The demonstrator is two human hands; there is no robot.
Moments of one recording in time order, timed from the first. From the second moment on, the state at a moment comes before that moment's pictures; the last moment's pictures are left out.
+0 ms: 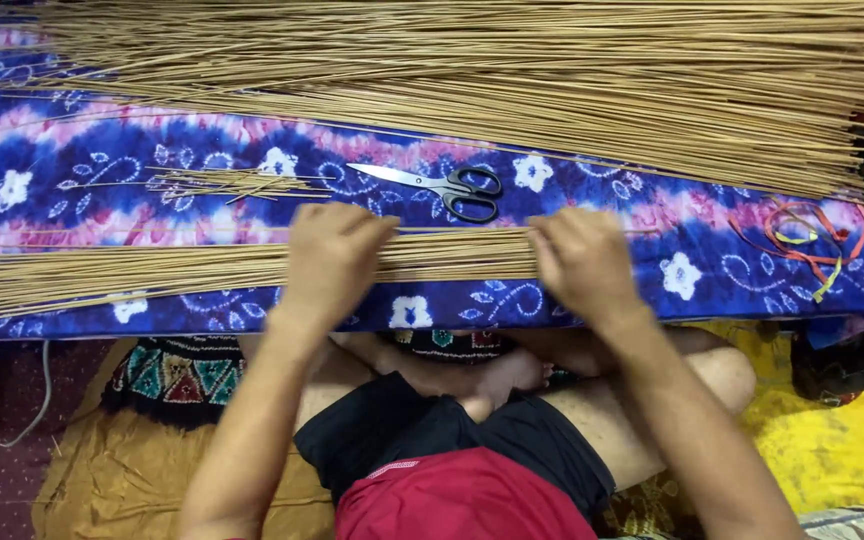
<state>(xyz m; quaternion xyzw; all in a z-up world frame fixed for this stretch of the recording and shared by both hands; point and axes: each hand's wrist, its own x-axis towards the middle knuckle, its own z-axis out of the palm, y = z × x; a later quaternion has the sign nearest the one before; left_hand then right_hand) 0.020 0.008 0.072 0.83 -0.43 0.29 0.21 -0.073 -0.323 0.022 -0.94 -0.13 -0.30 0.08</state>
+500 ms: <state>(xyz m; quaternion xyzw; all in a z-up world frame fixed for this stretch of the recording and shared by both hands) 0.007 -0.028 0.075 0.83 -0.42 0.28 0.23 -0.084 -0.339 0.041 -0.94 -0.16 -0.24 0.18</state>
